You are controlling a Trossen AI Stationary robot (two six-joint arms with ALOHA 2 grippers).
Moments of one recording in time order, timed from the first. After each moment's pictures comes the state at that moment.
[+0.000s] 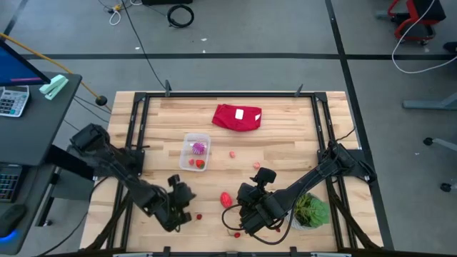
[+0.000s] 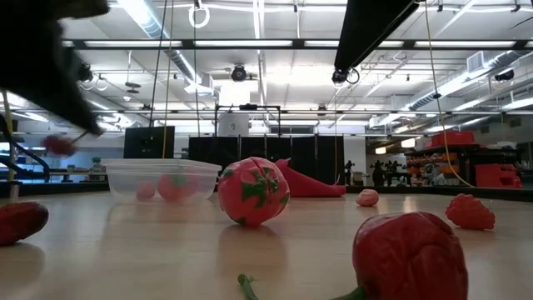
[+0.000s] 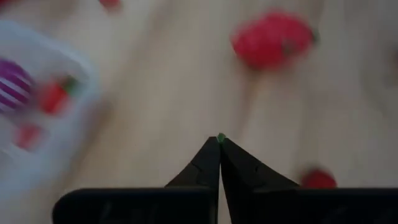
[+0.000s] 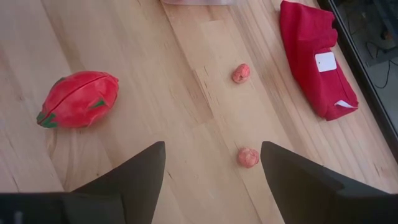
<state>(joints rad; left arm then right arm) -0.78 1.60 0.89 -0.44 -0.71 -0.98 0.58 2.08 1.82 -1.33 0.71 0.97</state>
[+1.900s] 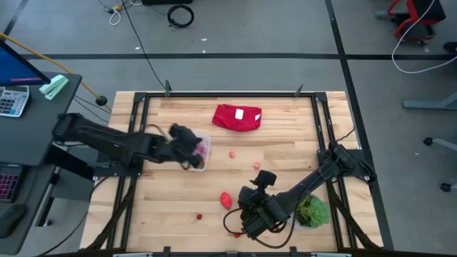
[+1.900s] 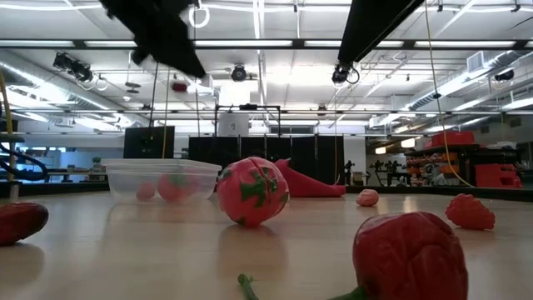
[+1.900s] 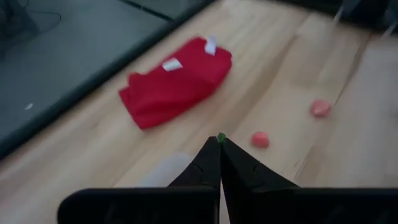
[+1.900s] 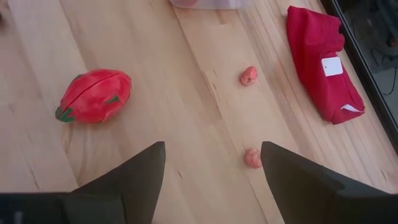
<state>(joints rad) -0.22 1.21 0.89 -0.45 -0.72 -0.56 0.60 2.08 1.82 -1.31 0.72 0.96</state>
